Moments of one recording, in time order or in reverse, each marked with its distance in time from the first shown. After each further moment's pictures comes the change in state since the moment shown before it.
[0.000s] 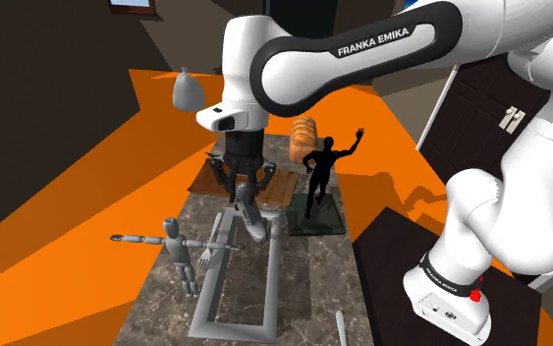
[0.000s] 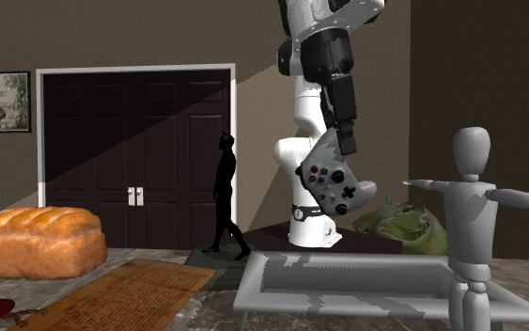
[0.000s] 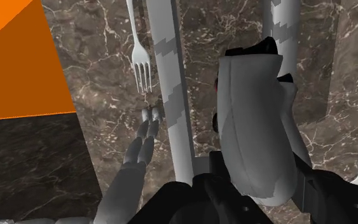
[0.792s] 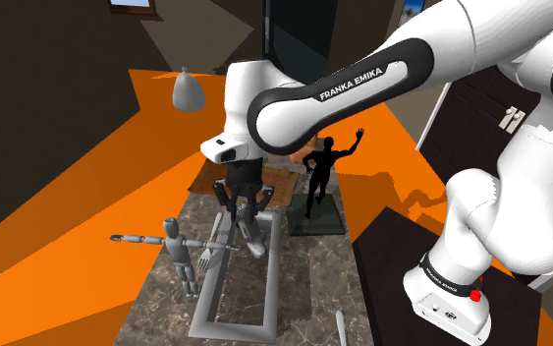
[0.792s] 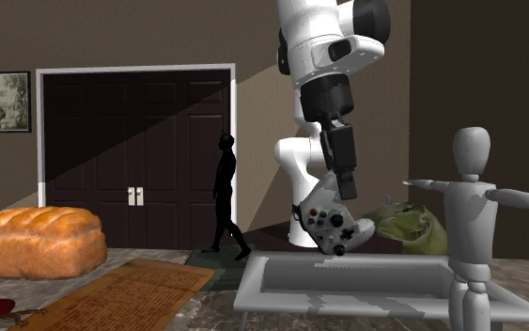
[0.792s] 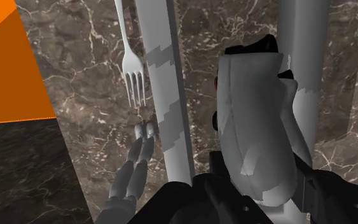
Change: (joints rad) arm 0.002 0.053 0.002 -0.103 0.026 0.152 -0.039
